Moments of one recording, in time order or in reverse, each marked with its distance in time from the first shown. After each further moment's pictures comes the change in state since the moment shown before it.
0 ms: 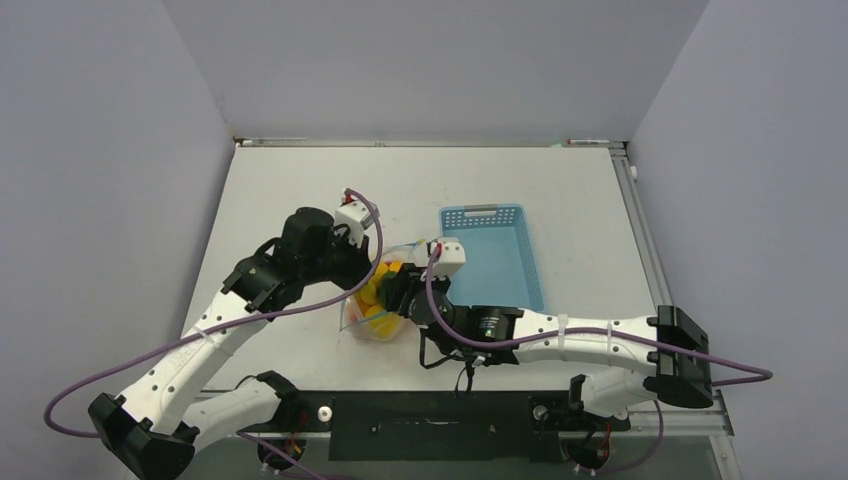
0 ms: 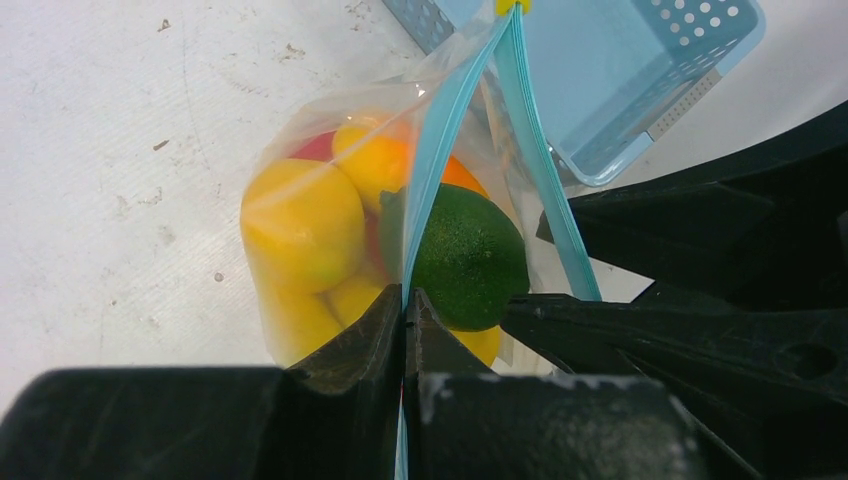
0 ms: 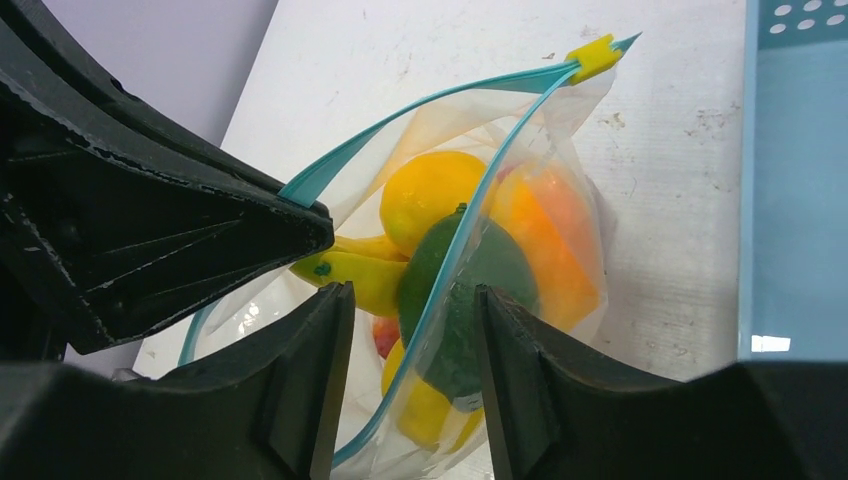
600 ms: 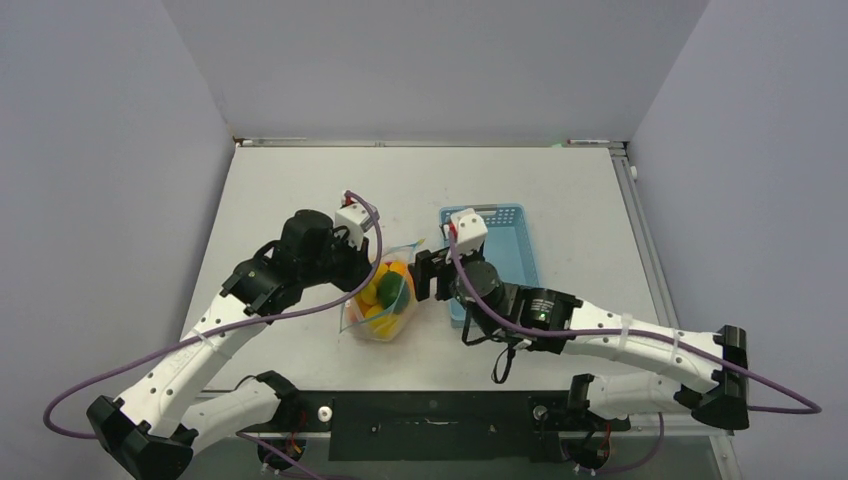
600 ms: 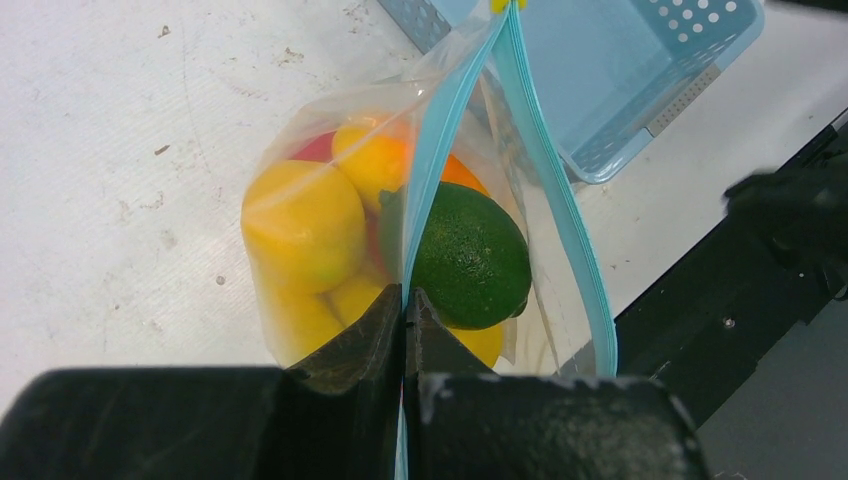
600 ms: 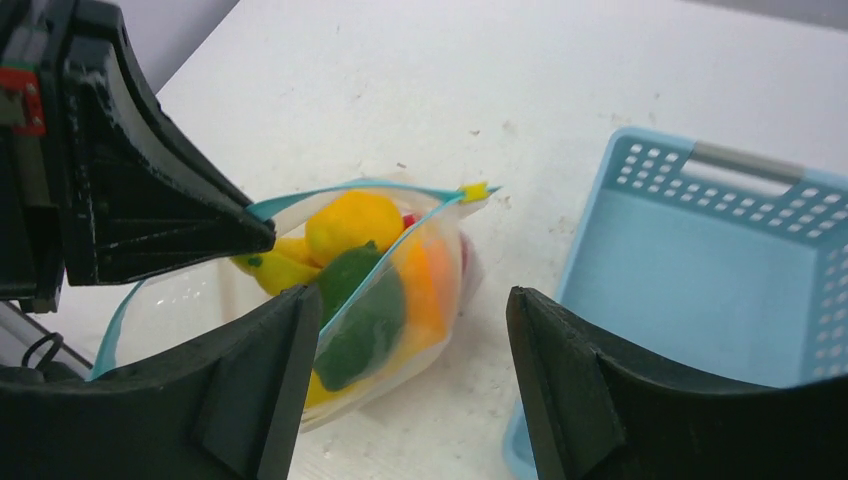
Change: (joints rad) left arm -0.002 -0.016 -0.016 0.012 0.000 0.009; right arm -0.078 -0.207 0.034 -0.174 -0.121 -0.419
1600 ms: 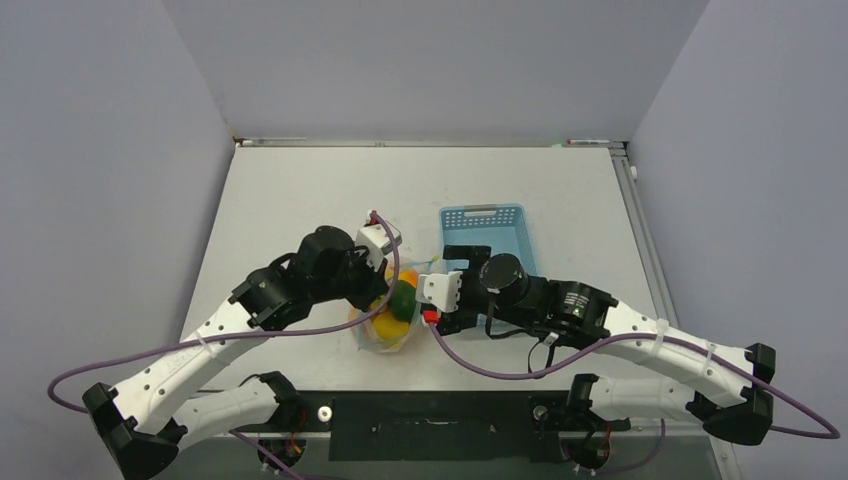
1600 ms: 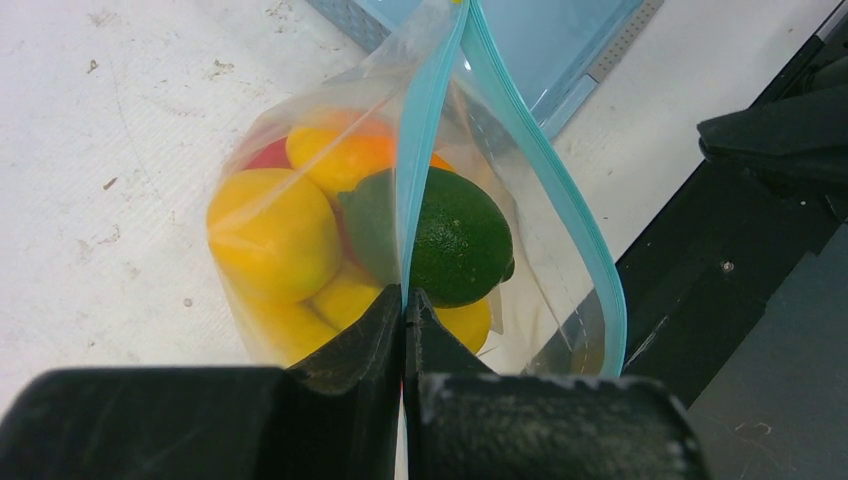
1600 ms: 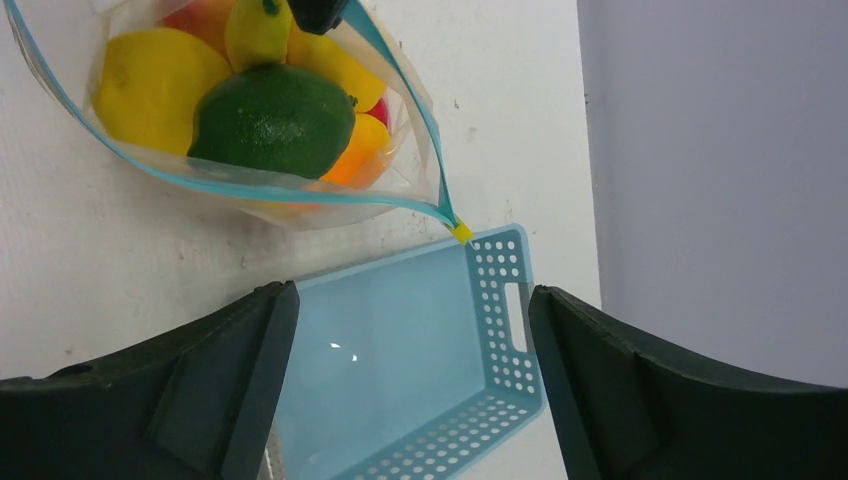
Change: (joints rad) left arm -0.188 -0.011 -0.016 0.003 -0.061 0.038; right arm -0.105 -0.126 0.070 -0.336 -0.517 -1.086
